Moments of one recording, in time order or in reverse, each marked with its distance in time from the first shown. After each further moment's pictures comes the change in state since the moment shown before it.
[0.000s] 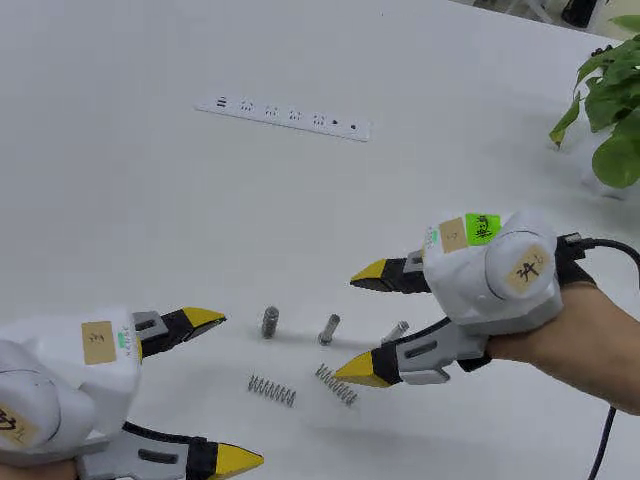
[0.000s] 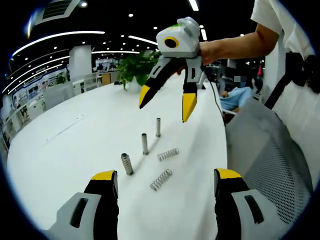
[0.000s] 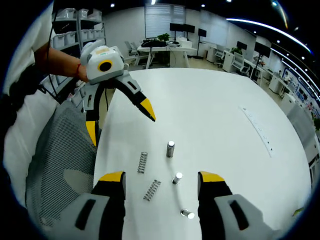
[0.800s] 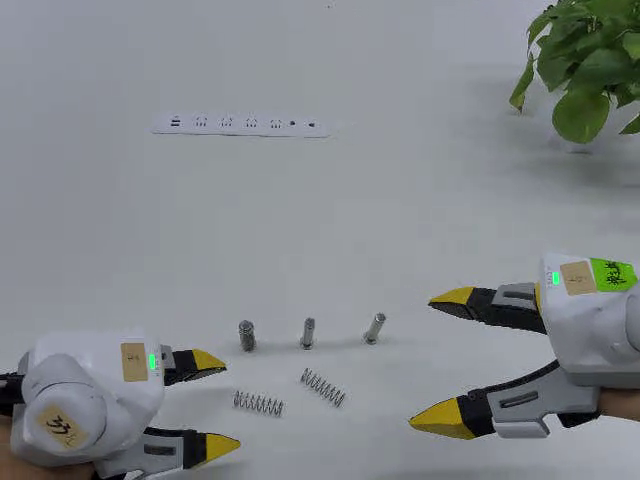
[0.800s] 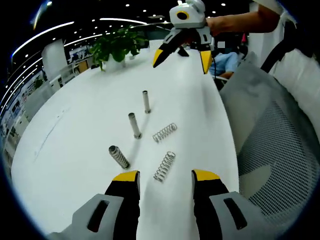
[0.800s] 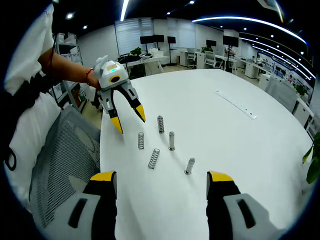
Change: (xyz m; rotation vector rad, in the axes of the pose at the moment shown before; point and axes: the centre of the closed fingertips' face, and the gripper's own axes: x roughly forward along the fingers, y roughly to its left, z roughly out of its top) left arm 0.036 0.010 -0.036 0.181 0.266 -0.112; right arm -0.057 0.017 -0.074 0.208 -0.103 -0.121
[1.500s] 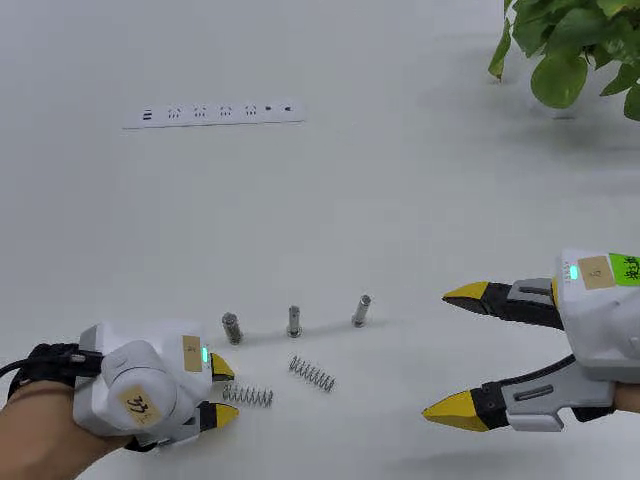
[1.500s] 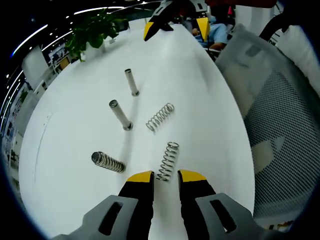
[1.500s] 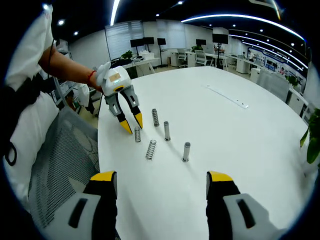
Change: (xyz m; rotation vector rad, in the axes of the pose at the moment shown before) left arm 0.030 0.002 -0.021 0.149 0.205 -0.060; right arm -0.012 -0.003 -0.021 0.066 -0.019 -0.044
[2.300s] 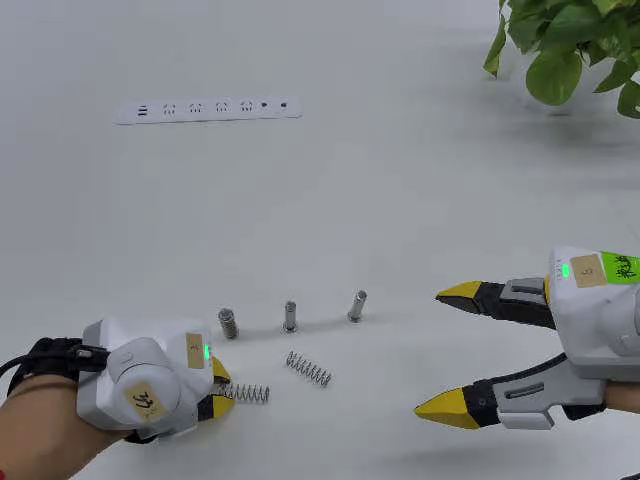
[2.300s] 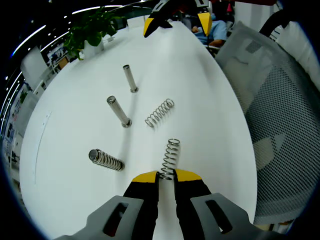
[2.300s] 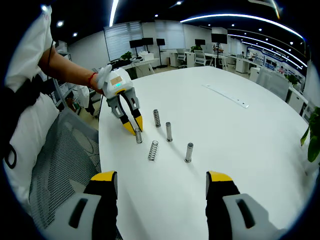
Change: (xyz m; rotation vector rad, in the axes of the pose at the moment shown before) left arm 0.003 0.001 -0.008 0.005 0.020 0.007; right arm 0.003 0.003 -0.001 0.010 -0.003 0.002
